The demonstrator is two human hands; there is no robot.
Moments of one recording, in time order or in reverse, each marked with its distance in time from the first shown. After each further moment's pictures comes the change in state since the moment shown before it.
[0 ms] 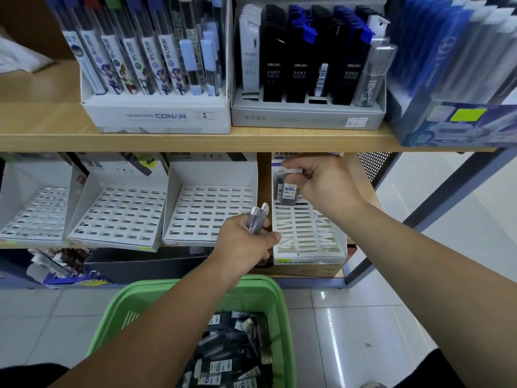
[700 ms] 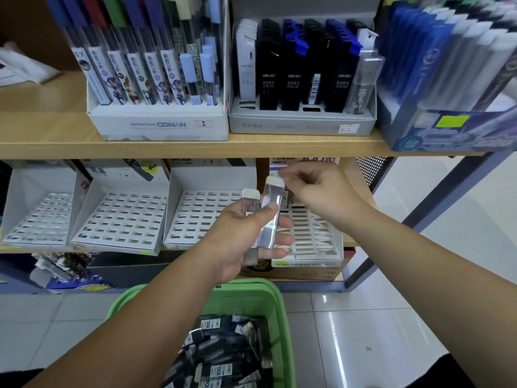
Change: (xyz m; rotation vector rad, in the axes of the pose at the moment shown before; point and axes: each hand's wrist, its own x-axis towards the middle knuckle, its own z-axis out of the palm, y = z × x) left_hand -0.027 0.052 -0.011 -0.294 -0.228 -0.100; right_hand -0.011 -0.019 -0.012 0.267 -0.148 0.214
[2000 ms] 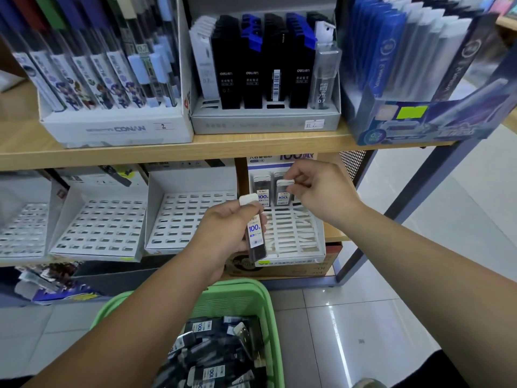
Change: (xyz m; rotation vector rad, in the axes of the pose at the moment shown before) left_hand 0.018 -0.014 0.014 0.122 0.126 0.111; right_hand -0.006 0.026 -0.033 -0.270 0.115 -0.114
